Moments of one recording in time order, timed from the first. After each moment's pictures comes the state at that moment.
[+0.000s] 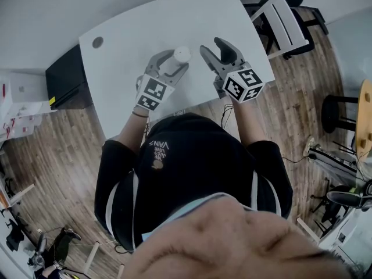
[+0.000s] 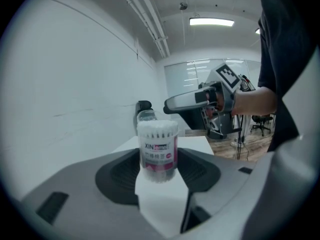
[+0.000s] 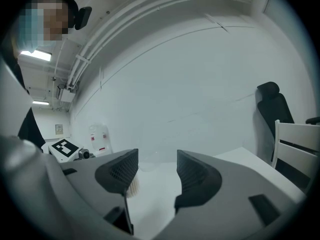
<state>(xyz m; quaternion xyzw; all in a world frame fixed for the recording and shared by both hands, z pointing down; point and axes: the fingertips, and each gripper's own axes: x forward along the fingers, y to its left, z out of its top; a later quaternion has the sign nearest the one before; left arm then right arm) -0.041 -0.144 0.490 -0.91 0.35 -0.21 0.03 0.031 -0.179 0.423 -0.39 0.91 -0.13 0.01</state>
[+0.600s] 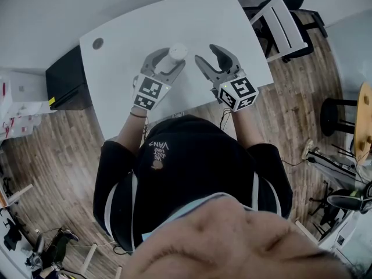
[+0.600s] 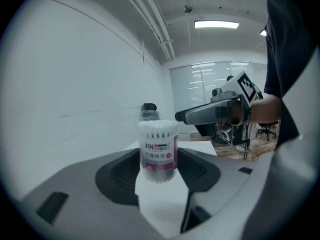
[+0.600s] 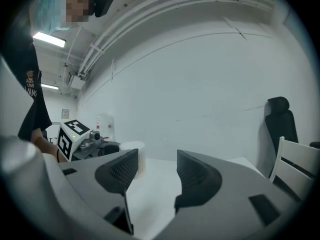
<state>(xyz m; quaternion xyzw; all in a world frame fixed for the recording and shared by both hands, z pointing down) -0.052 -0.156 0.473 -0.91 0.37 -0.19 0.02 0.018 -0.159 0.426 -0.37 0.93 -0.06 -0.03</state>
